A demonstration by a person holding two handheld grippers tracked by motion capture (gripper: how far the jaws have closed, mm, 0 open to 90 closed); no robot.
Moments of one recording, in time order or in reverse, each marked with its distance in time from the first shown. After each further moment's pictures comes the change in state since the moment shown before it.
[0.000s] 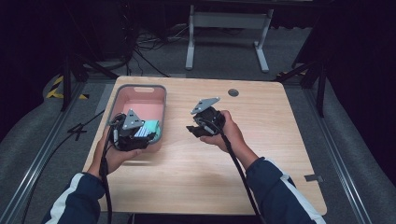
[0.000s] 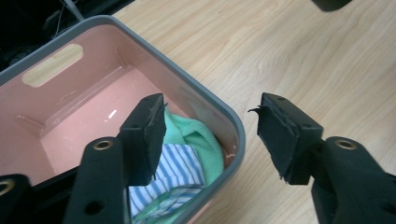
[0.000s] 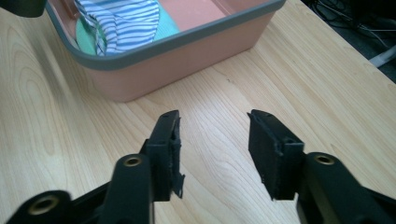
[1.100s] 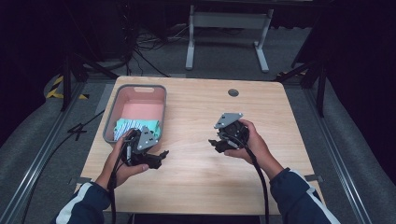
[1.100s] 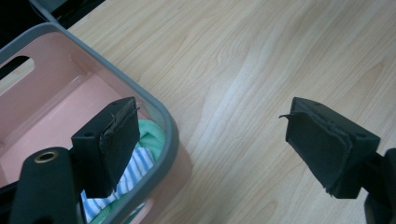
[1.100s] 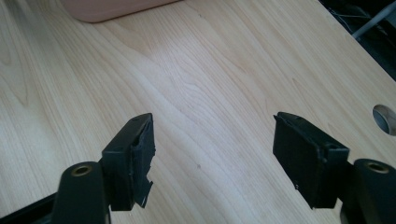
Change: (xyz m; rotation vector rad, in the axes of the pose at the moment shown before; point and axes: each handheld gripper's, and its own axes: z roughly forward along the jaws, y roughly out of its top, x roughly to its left) left arm -0.048 -0.011 0.011 0.000 -0.028 0.113; right arm -0.008 -0.064 -0.033 0.066 -0.097 -0.053
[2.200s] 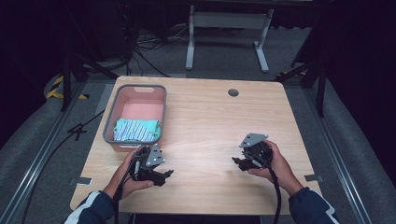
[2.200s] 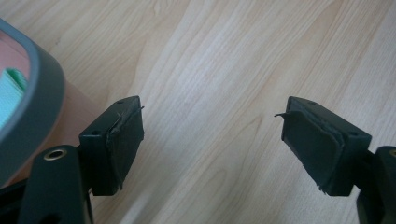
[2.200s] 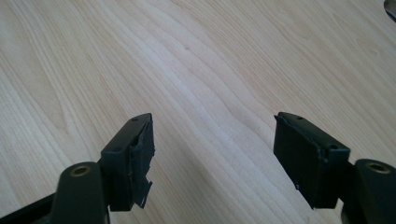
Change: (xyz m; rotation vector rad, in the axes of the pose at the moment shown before) left arm -0.029 -0.037 0.032 0.071 -0.146 0.031; right arm -0.002 -0.095 -0.012 0.076 -0.022 0.078
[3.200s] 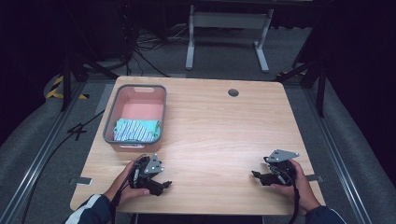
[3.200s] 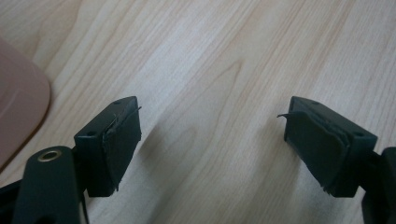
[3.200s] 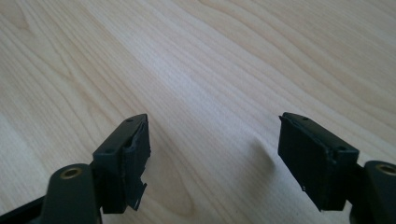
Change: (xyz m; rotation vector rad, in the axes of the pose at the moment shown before) left arm -0.005 -0.036 0.022 0.024 -0.116 -0.030; right arm -0.013 -0.096 -0.013 -0.048 0.023 0.194
